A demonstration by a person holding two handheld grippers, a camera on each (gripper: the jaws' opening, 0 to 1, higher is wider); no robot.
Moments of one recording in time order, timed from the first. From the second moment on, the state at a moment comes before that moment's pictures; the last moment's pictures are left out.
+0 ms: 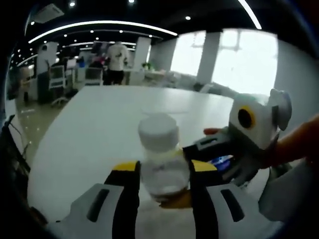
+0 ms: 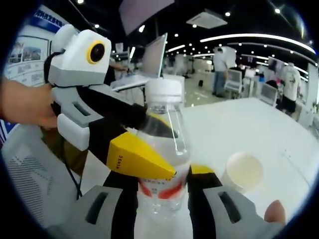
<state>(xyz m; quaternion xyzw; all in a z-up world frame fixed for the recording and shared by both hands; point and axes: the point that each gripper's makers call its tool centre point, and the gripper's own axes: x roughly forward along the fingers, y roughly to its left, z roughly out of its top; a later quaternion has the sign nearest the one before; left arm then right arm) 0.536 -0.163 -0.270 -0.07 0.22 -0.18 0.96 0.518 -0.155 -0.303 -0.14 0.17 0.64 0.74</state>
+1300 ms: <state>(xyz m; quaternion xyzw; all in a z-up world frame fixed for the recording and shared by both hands) 0.500 -0.199 -0.194 -0.07 0.16 -0.41 0.90 0.476 -0.184 -0.233 -0.02 0.18 0.79 0.59</state>
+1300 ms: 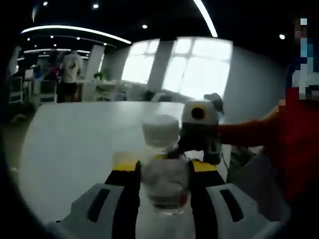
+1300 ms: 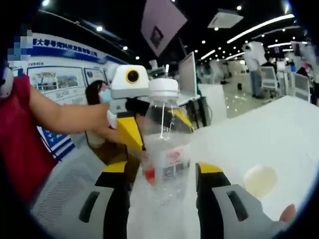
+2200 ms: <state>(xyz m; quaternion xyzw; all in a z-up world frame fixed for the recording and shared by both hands) 0.492 -0.191 -0.169 -0.07 0.11 -0.48 0.87 0.462 -0.160 -0.217 -0.01 0.15 0.83 0.54</state>
